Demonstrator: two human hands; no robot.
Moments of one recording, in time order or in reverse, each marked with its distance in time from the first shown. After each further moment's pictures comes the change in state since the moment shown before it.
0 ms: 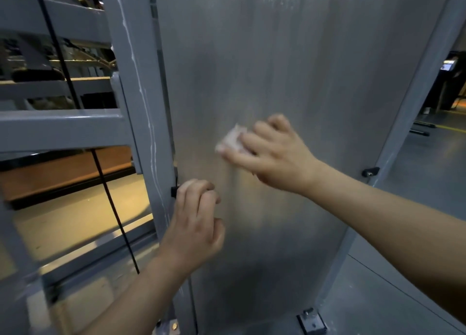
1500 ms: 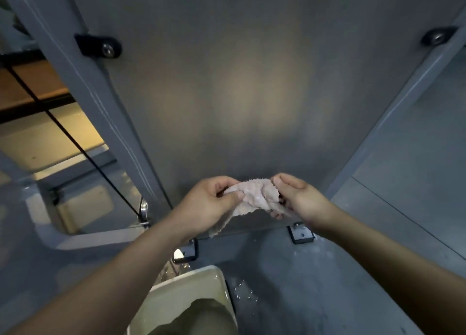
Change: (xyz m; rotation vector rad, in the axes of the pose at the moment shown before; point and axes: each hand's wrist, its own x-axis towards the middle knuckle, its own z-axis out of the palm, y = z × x) left_hand -0.128 0.051 0.112 -0.930 -0.740 -1.022; right_hand -0.238 -0.180 -0.029 1.639 -0.795 1.869
